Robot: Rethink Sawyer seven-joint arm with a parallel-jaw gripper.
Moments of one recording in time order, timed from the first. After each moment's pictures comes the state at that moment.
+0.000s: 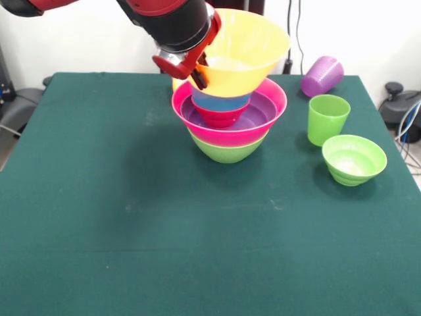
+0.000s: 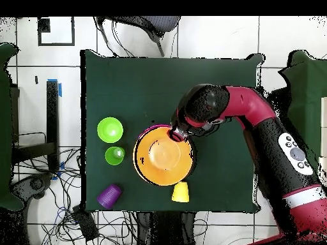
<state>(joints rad) -0.88 -0.51 0.88 1.54 -0.50 1.35 0.95</state>
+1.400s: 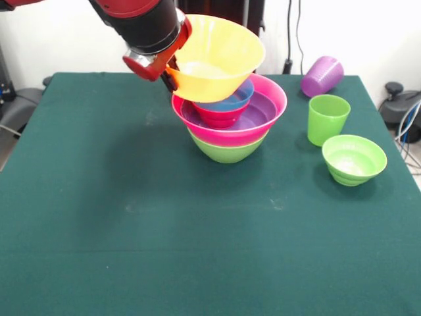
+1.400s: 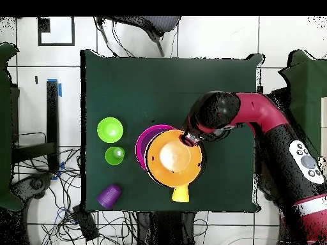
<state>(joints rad) -0.93 -0.51 0.88 1.56 -0.58 1.35 0.95</state>
